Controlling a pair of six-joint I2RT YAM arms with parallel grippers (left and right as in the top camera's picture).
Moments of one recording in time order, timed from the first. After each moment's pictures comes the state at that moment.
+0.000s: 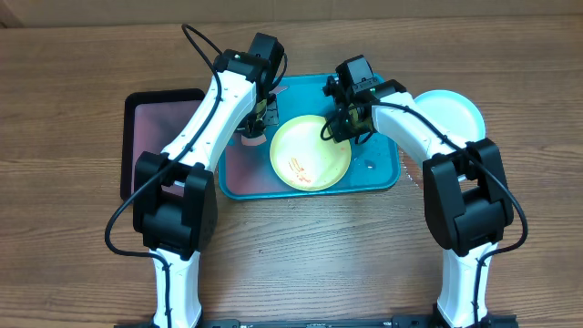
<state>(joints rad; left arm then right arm) -0.35 2.15 1.87 -1.17 -0.15 -0.47 0.36 2.14 1.57 -0.68 -0.12 -0.02</state>
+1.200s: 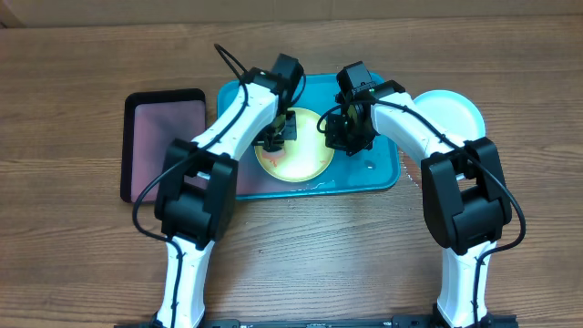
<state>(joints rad) -0.42 2.28 1.81 -1.04 -0.07 -0.47 0.36 2.15 1.57 -0.80 -0.25 0.45</state>
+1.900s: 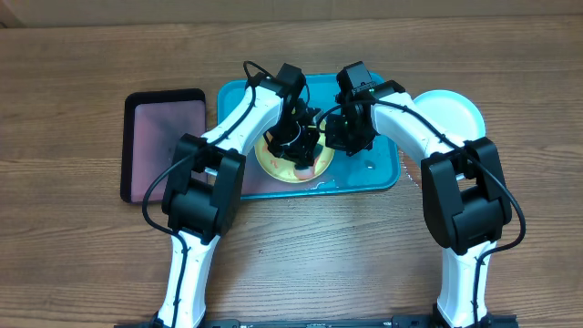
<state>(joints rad) -0.42 2.33 1.82 -1.08 0.43 -0.09 0.36 2.15 1.57 -0.80 -0.26 0.45</state>
